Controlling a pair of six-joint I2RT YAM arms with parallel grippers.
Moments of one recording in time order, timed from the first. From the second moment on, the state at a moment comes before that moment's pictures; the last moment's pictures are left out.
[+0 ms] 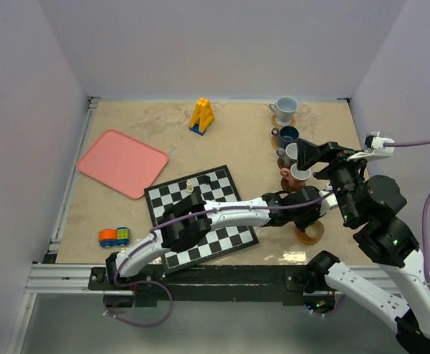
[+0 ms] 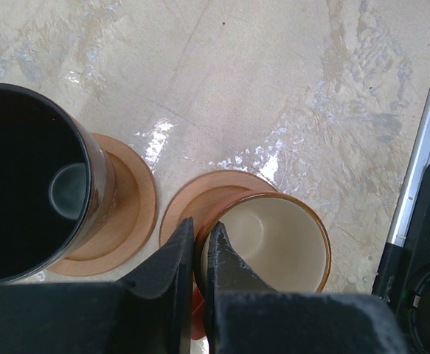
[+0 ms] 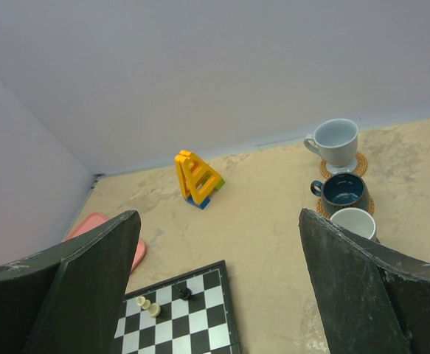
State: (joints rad) left arm -1.27 2.40 1.98 -0.21 0.01 -0.11; right arm 0.67 0.62 1.09 -0.36 0.53 0.36
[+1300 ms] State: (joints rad) left arm -1.26 2.40 1.99 -0.24 0.00 -0.10; right arm 0.67 0.63 1.07 -0.36 0.53 0.36
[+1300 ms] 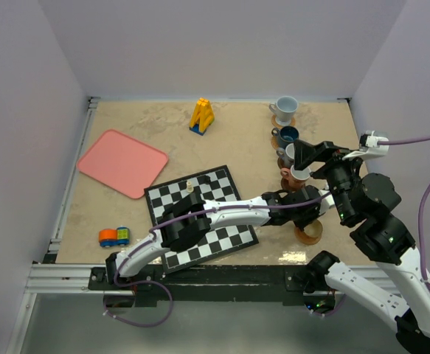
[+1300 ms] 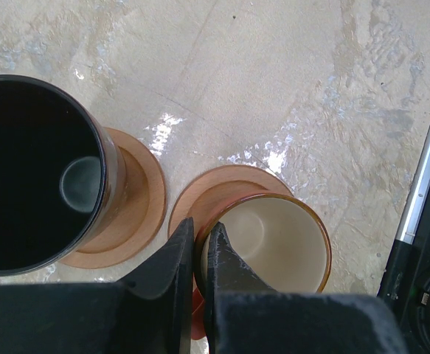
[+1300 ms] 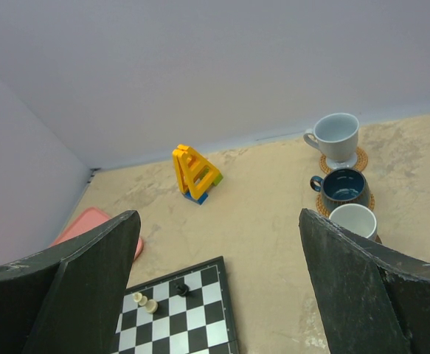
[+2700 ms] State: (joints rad) left arm -1.26 2.09 1.58 0.16 -0.04 -0.09; right arm 0.67 0.68 1.17 -0.40 0.53 0.36
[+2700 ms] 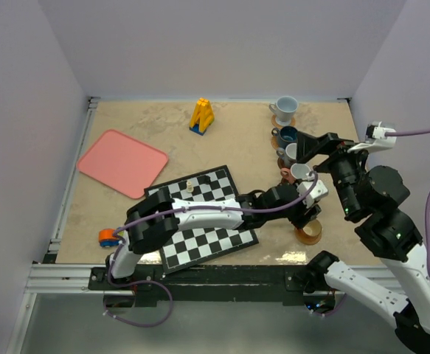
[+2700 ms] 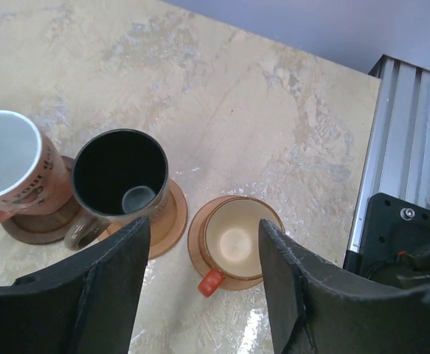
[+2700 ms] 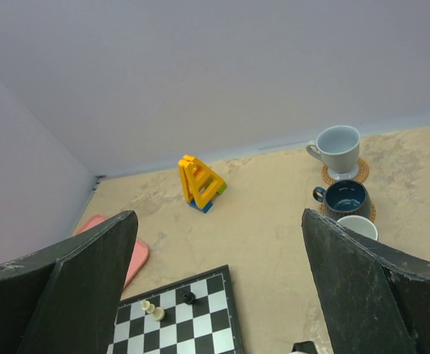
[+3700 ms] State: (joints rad) left arm -0.31 1.15 0.92 0.14 0.00 -0.31; right arm -0.22 0.95 1.11 -0.23 -0.18 0.29
